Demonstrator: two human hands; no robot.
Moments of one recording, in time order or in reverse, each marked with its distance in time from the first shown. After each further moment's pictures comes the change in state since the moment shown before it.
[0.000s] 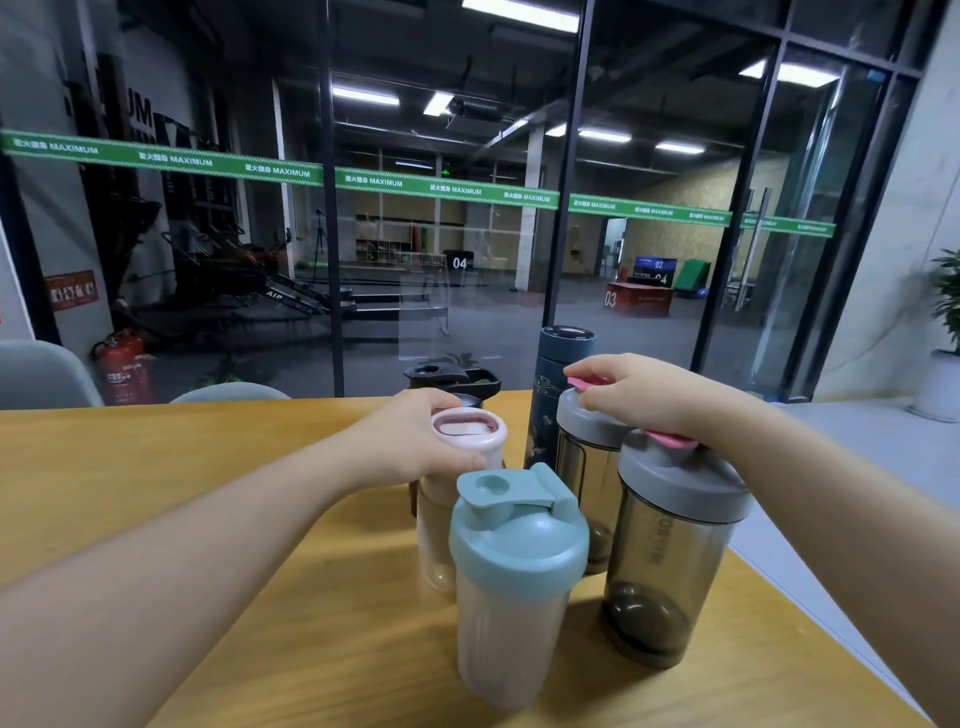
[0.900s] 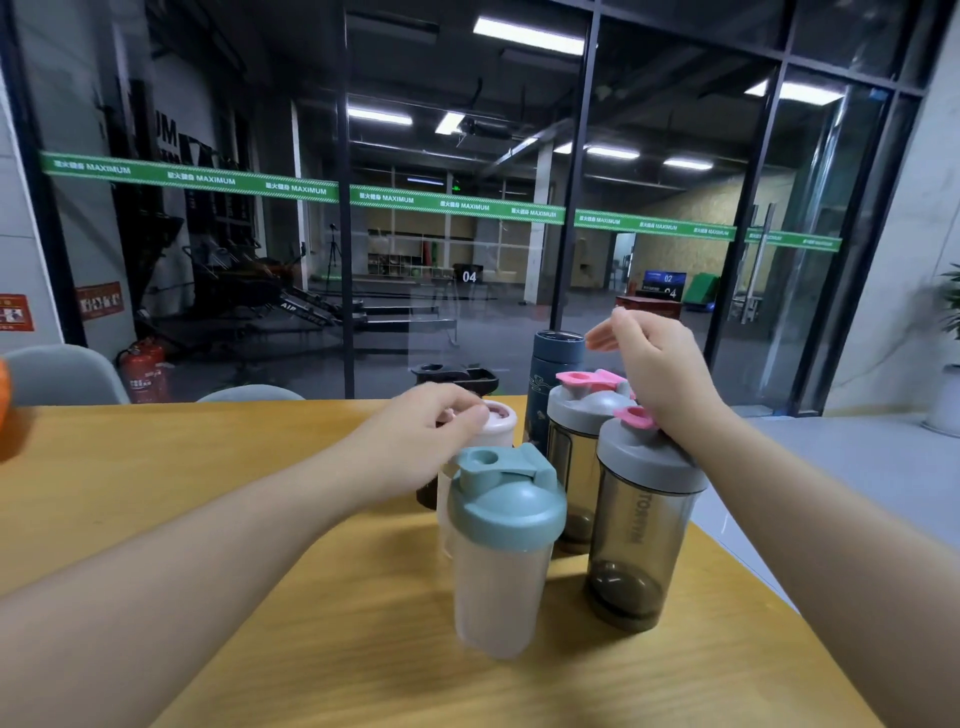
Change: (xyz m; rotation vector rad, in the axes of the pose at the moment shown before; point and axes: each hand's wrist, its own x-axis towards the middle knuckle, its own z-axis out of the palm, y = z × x) left_hand -0.062 0.046 0.006 0.043 0.140 0.077; right_hand -0.025 0.007 0.000 0.510 0.620 -0.131
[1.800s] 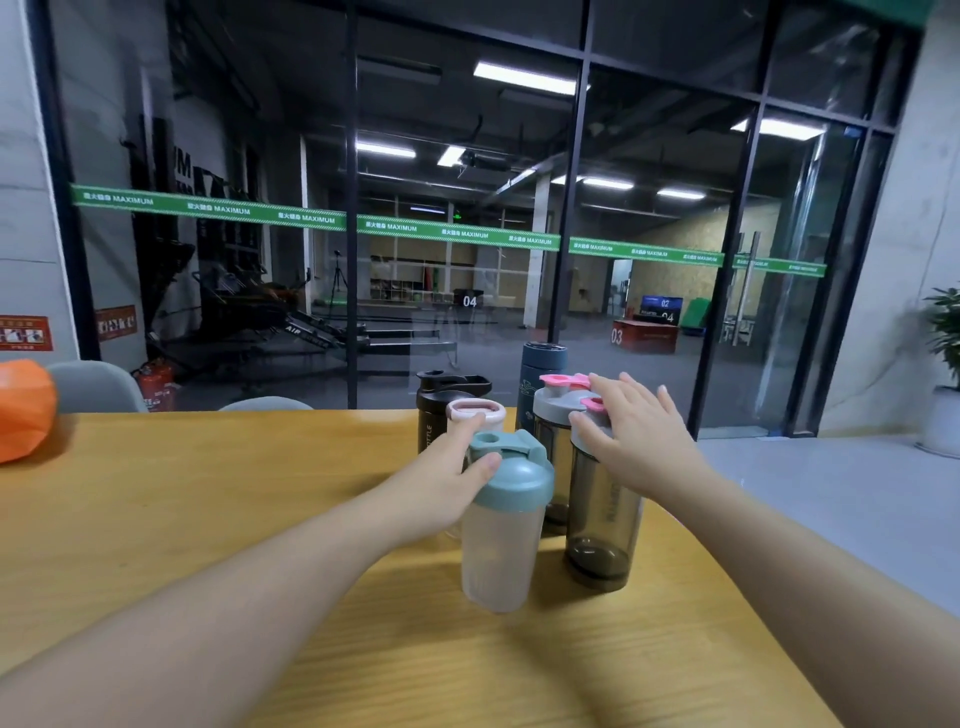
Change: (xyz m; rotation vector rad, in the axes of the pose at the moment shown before) left_hand -0.038 -0.003 0.041 -0.052 -0.091 -0.040; right_hand -0.073 0.013 -0.016 -0.668 -0.206 -0.085
